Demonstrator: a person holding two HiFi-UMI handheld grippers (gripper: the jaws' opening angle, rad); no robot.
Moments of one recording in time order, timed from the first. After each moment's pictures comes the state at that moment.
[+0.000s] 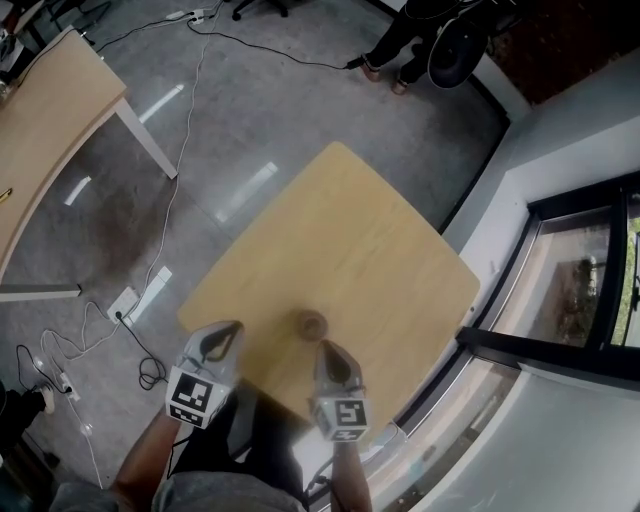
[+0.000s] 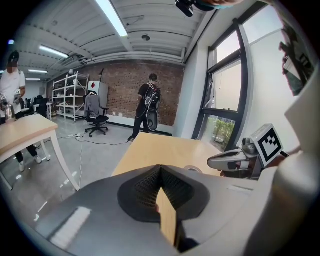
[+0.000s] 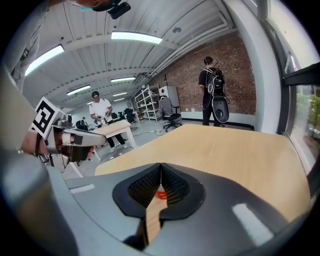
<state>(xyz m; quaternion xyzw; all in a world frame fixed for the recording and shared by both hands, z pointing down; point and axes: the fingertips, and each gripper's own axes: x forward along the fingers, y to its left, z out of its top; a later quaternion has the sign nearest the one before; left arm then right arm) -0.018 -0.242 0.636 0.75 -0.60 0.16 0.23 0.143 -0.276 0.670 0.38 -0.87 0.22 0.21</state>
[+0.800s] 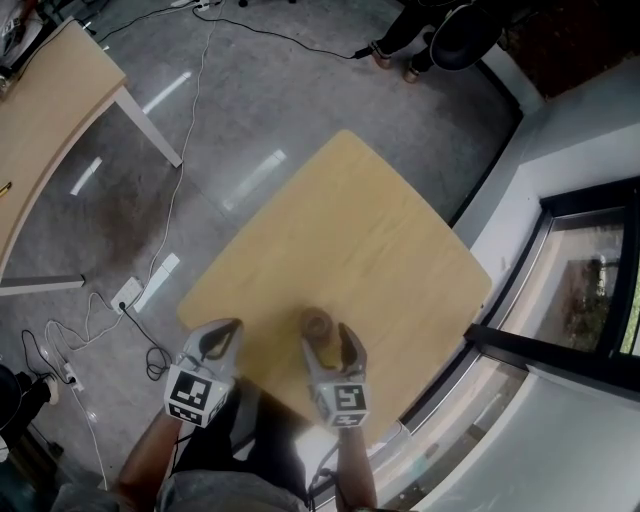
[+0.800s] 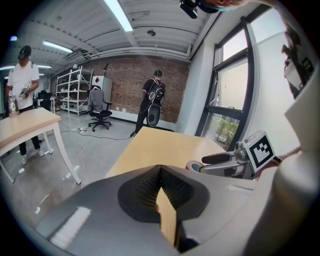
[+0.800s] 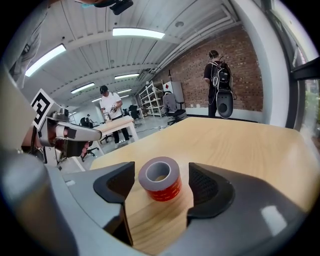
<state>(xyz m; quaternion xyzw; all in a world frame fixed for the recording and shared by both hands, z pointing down) -0.027 -0.237 0.660 0.73 -0.61 0.16 0.26 0.125 -0.289 0.707 0.35 -0.88 0.22 0.23</state>
